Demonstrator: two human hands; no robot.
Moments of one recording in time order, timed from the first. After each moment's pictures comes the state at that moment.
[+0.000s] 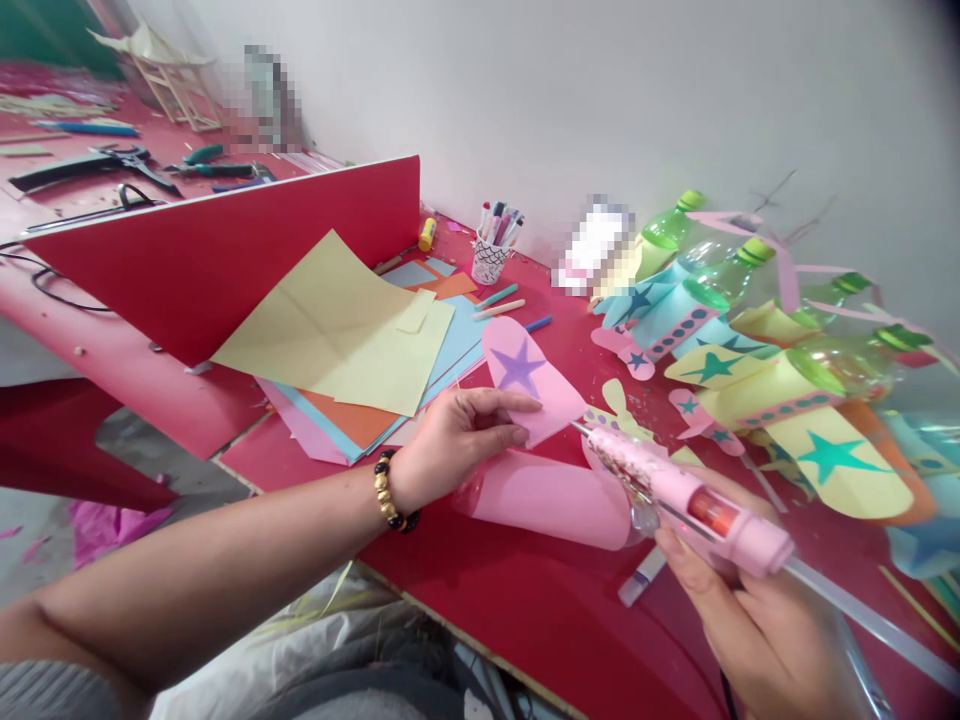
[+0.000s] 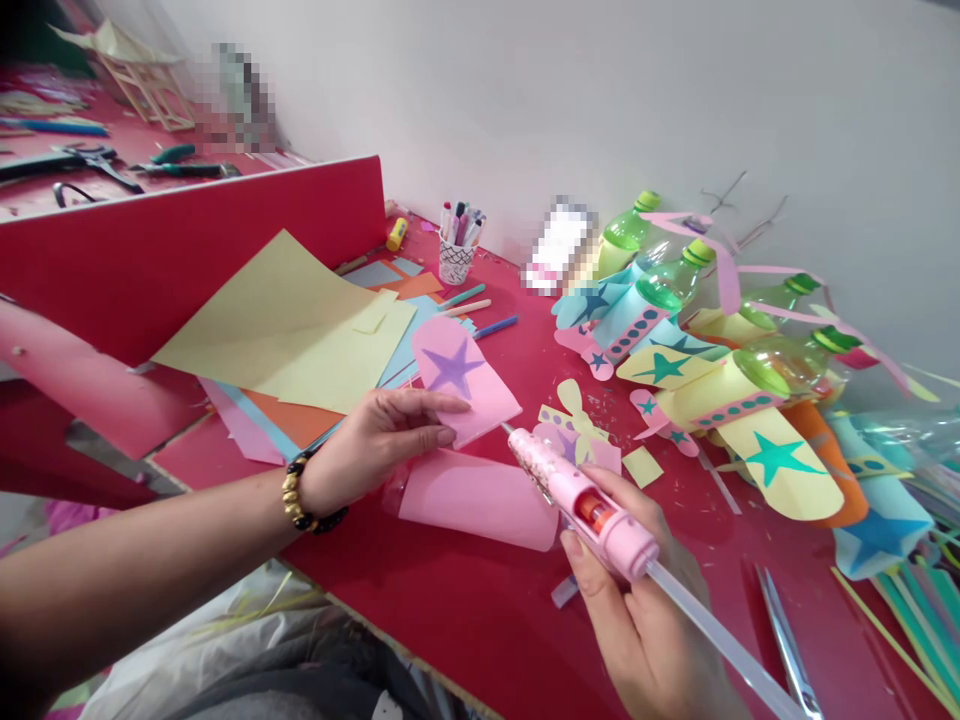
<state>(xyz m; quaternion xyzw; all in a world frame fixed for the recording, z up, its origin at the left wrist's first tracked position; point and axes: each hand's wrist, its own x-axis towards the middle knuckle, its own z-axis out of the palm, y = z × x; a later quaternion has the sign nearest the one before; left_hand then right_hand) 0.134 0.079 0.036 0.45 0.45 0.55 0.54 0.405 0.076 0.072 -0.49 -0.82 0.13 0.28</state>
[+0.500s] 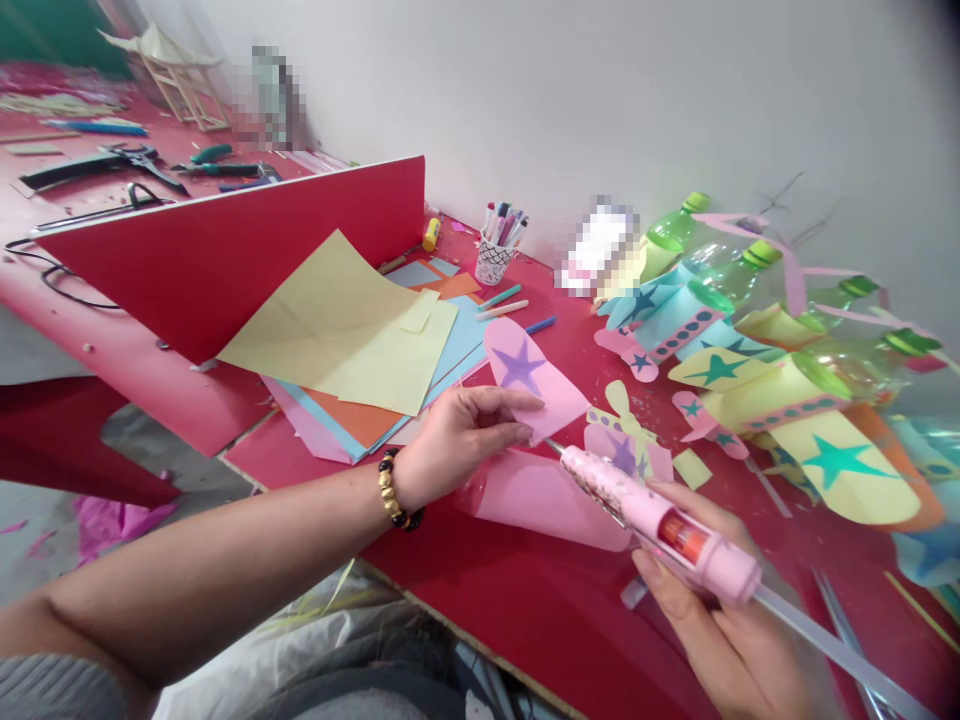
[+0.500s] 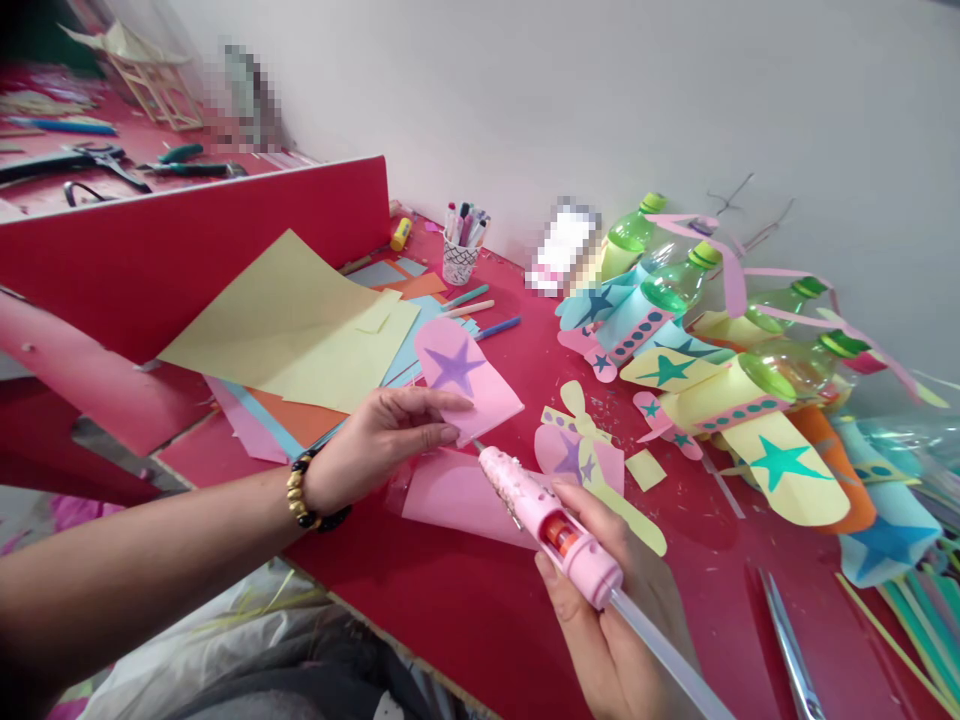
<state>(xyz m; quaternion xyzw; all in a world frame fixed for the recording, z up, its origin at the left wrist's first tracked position) 0.135 0.079 0.039 0.42 0.43 0.57 0.56 0.392 0.069 0.075 -0.44 -0.86 0.10 0.25</state>
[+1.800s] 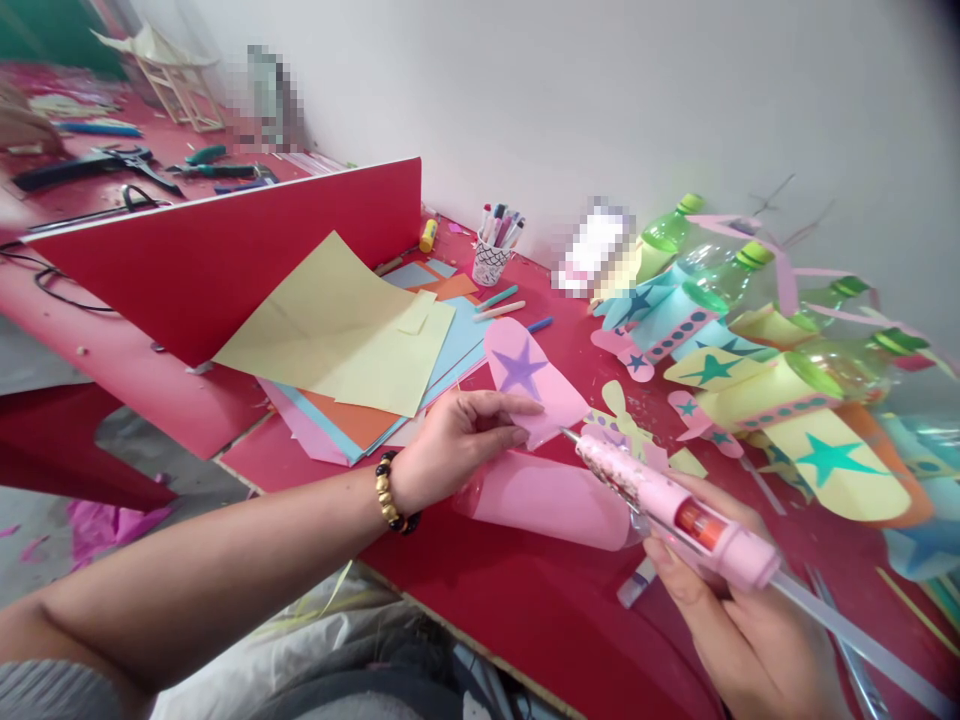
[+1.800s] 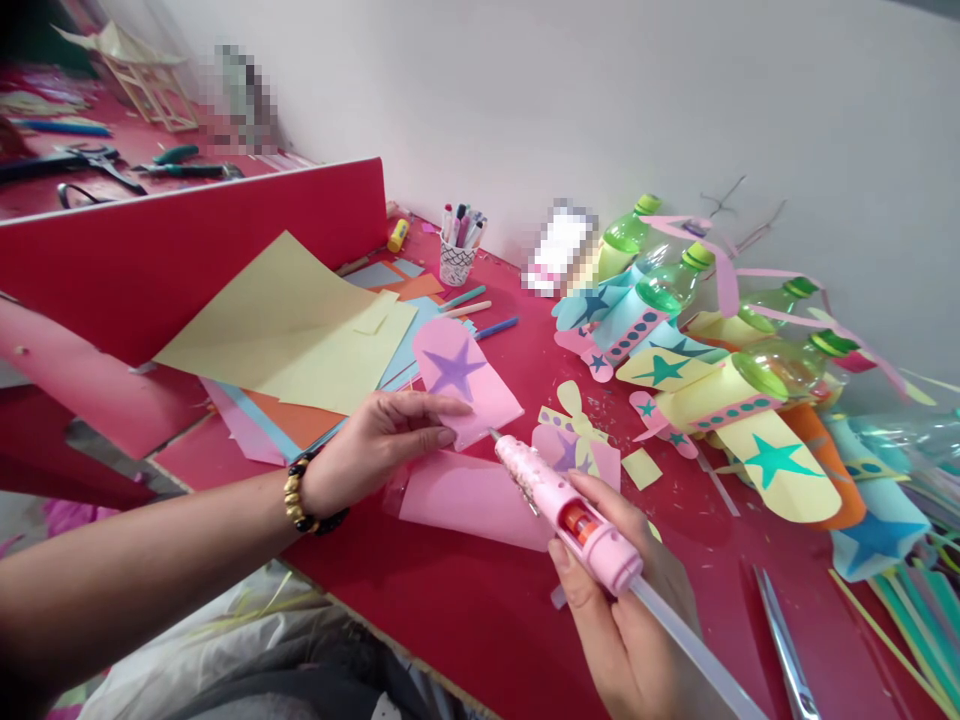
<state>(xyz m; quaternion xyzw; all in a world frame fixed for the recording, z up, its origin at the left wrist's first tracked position) 0.134 0.079 0.035 0.46 0.45 0.55 0.53 0.397 0.069 0.069 -0.46 -0.82 0.14 0.30</state>
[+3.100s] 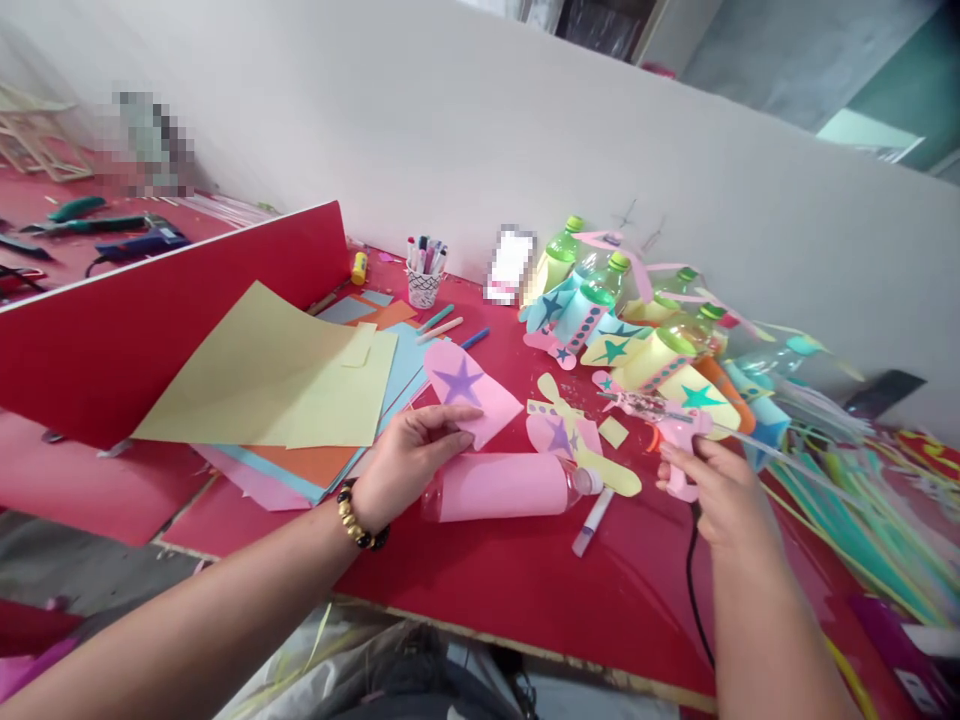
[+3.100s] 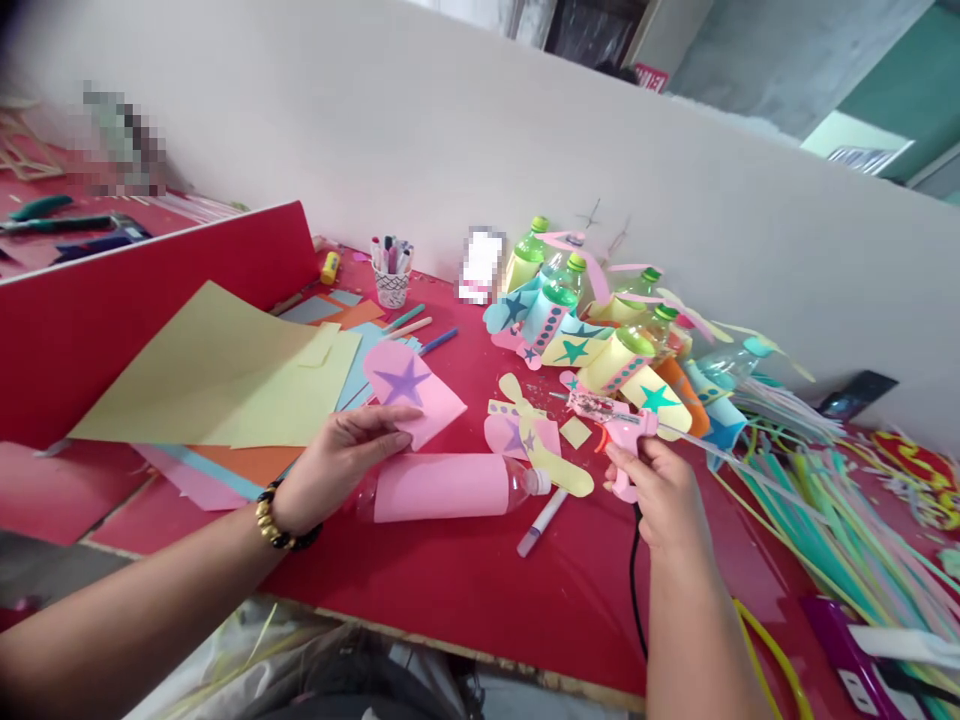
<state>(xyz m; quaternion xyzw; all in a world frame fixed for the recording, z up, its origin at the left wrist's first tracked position) 0.132 0.078 0.036 0.47 0.48 0.53 0.52 0.483 0.132 0.055 -0.66 -0.49 0.35 0.45</state>
